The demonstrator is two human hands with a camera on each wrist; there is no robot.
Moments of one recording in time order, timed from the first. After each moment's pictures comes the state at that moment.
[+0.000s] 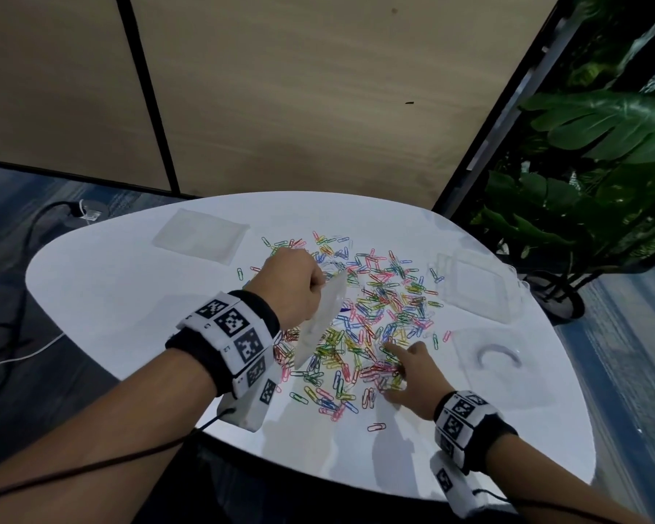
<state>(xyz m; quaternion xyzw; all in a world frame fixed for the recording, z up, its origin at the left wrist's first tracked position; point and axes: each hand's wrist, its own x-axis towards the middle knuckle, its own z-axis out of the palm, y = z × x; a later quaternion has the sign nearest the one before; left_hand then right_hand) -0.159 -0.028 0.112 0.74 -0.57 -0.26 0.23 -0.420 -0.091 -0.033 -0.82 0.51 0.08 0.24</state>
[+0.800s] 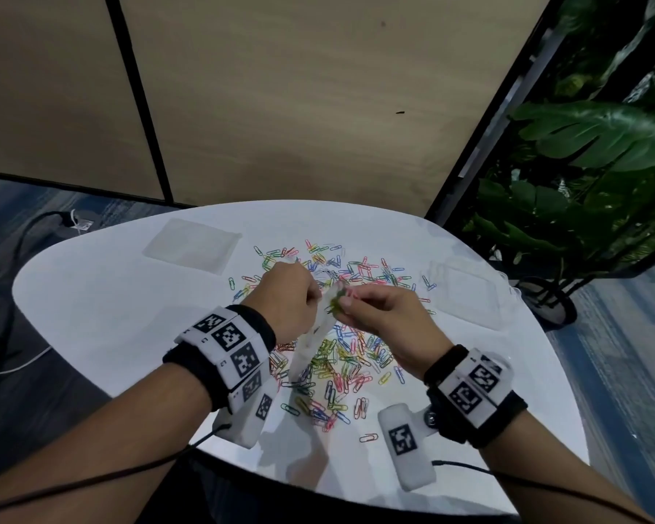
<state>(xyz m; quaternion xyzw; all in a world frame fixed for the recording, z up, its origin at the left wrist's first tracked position) -0.170 -0.026 0.115 0.74 -0.58 -0.26 0.24 -0.343 -0.085 0.098 -0.59 0.37 -0.28 0.67</state>
